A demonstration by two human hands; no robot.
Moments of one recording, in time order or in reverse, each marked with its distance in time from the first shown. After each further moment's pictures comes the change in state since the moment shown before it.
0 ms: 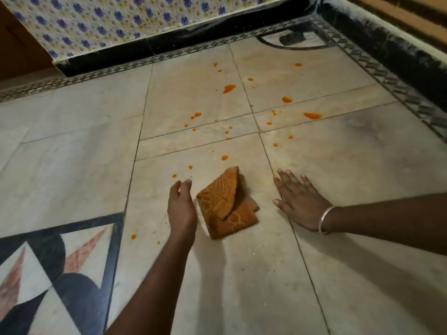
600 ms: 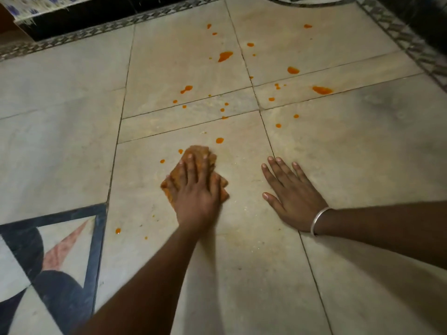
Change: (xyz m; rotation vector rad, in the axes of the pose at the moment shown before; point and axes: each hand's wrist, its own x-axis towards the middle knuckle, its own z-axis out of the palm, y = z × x) left_hand 0.056 -0.075 0.043 1.101 -0.093 0.542; right_hand 0.022 -0.008 0.044 -0.101 0.211 -0.046
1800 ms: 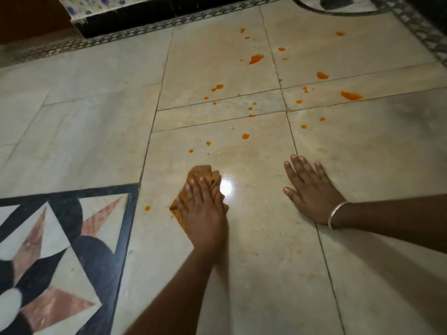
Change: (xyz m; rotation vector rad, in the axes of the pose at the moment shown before) left_hand -0.076 -0.020 -0.005 0.032 0.007 -0.231; right_hand 0.004 -0.002 -0.007 0.014 -0.094 0.019
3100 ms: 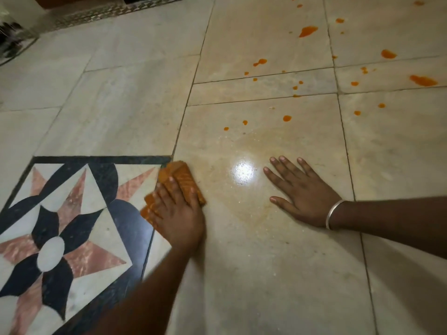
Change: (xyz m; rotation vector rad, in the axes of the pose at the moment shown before) left_hand -0.024 -0.114 -0.025 -0.044 0.038 -0.439; right_hand 0.020 -0.087 0.002 -0.053 -0.016 -0.417
